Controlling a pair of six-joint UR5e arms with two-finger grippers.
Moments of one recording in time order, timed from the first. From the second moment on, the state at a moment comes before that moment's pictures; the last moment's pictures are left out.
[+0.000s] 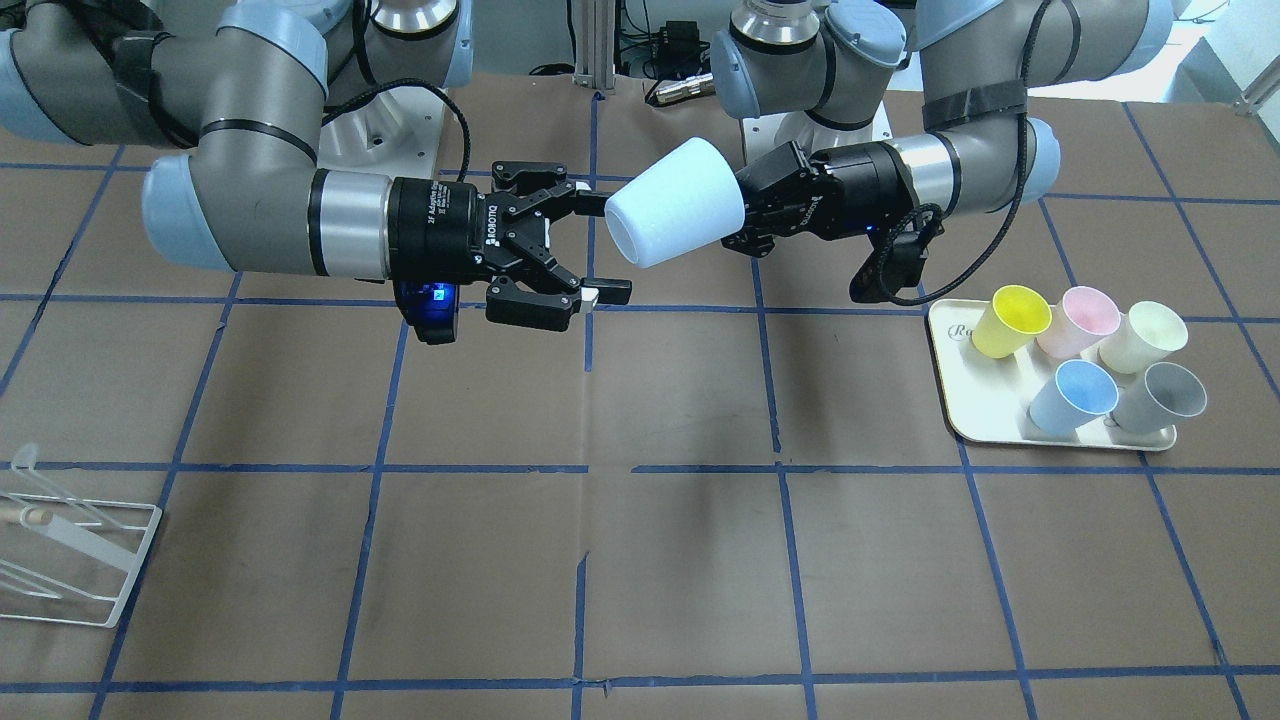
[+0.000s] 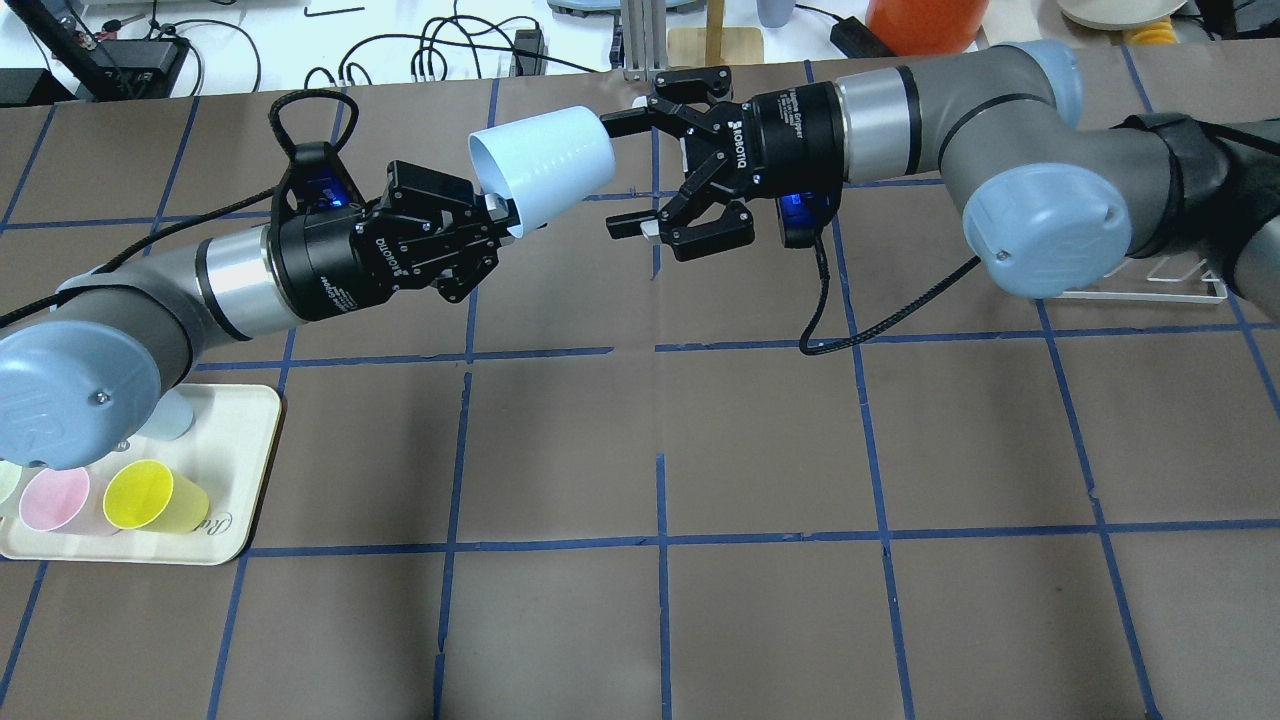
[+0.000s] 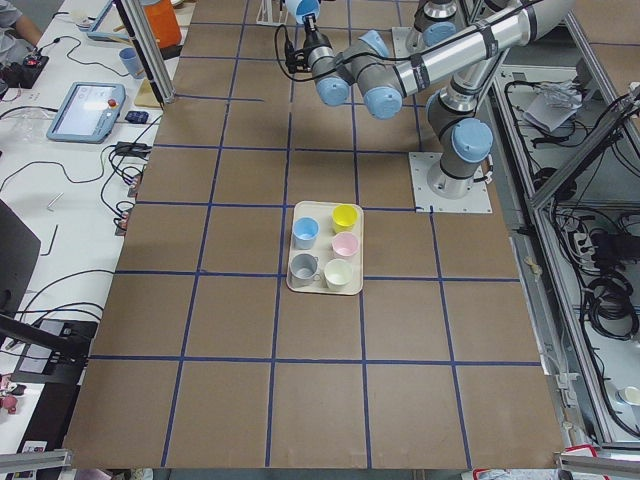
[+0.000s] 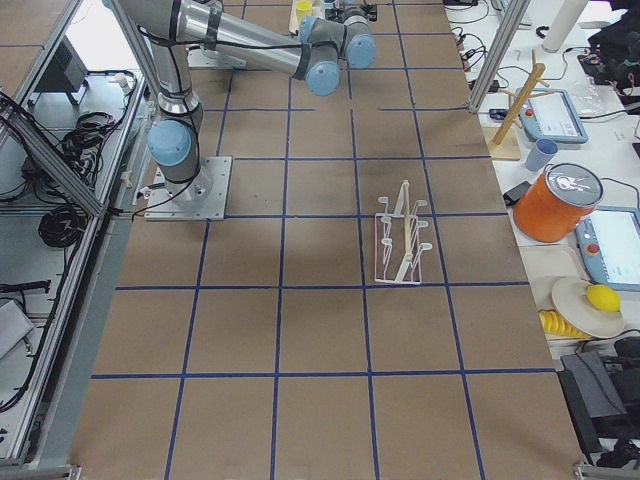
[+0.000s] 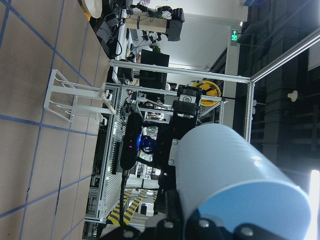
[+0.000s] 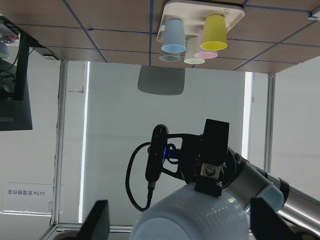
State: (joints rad) left arm -1.33 -1.48 -2.08 -1.80 0.00 0.52; right arm 1.59 -1.41 1.79 -1.71 -0.15 1.26
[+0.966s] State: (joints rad) left arm -1.33 -1.48 -2.08 -1.80 0.00 0.52; right arm 1.65 -1.41 1.77 -1.78 -0.13 1.36
